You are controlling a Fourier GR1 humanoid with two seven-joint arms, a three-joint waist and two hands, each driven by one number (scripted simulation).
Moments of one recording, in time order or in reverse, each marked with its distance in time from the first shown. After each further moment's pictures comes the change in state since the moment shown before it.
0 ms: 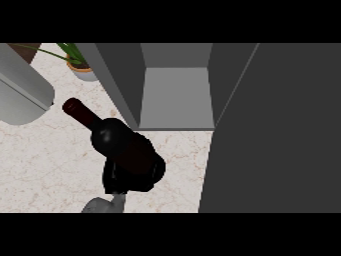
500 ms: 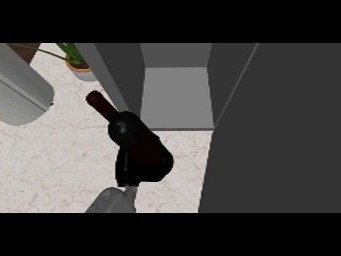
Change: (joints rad) left arm -0.129 0.000 -0.083 0.195 0.148 0.067 -0.122; right arm 0.010 0.017 0.035 0.003 0.012 -0.007 -0.001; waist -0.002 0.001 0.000
